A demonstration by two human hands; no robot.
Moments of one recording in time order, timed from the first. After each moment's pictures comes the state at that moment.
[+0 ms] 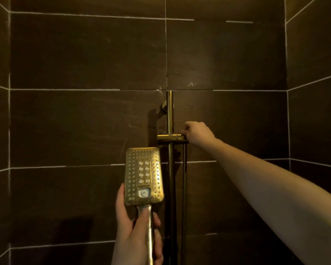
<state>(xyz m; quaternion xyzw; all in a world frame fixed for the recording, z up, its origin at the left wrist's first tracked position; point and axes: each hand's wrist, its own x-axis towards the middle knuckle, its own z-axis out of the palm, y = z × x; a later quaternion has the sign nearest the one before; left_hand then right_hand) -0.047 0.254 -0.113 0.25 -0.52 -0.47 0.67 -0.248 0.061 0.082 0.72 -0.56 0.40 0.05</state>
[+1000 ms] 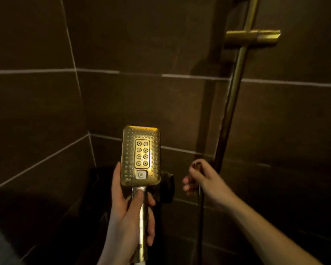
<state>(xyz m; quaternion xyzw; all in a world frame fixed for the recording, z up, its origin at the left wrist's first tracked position) 0.009 0.320 -0.257 0.43 -0.43 -0.36 0.71 -0.167 0.150 -0.251 0.68 -0.37 0.33 -0.54</state>
